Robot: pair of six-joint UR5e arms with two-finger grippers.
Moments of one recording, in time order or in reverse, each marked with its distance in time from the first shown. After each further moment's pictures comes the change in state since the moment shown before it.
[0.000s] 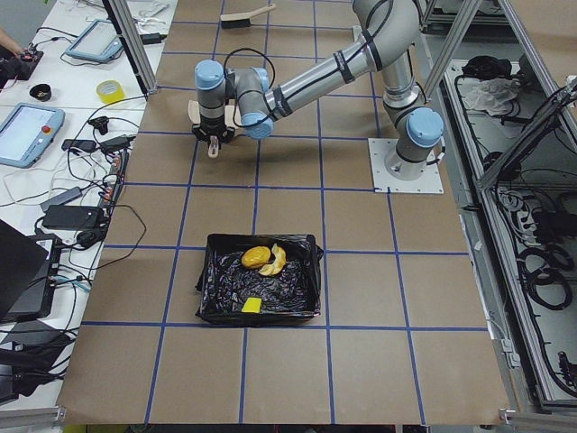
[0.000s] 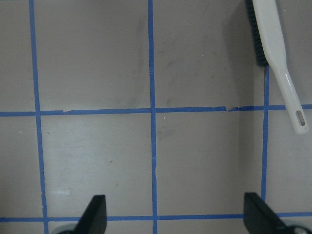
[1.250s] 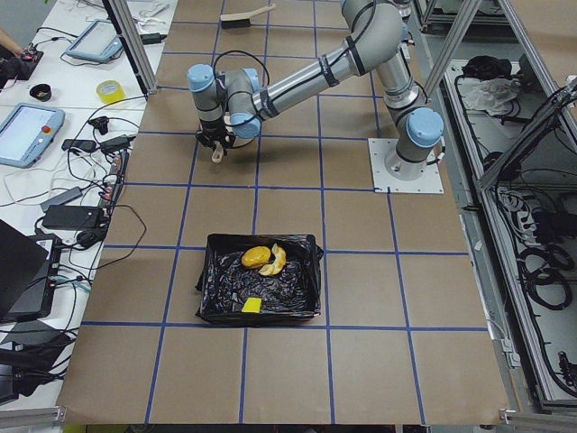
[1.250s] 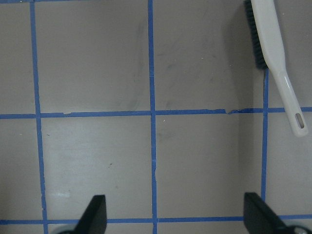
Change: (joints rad) left arm -0.055 -0.068 0.064 -0.108 0.118 -0.041; right arm 0.000 0.000 0.000 -0.008 0.000 -0.001
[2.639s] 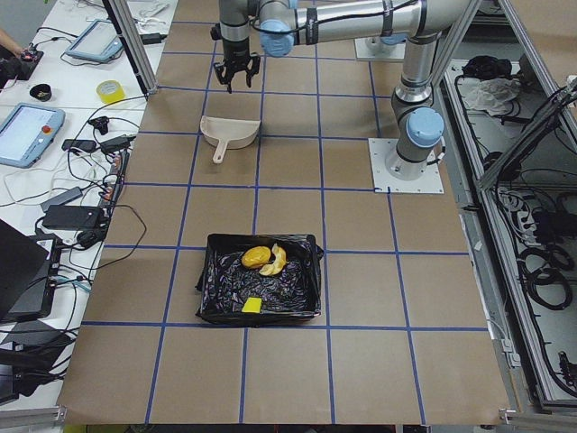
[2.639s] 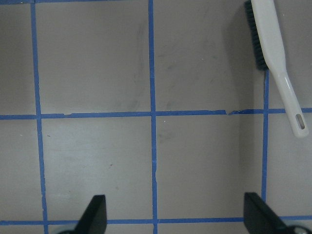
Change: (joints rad) left arm -0.145 0.411 0.025 -0.356 -0.033 -0.855; right arm 0.000 0.000 0.000 -0.003 0.001 0.000
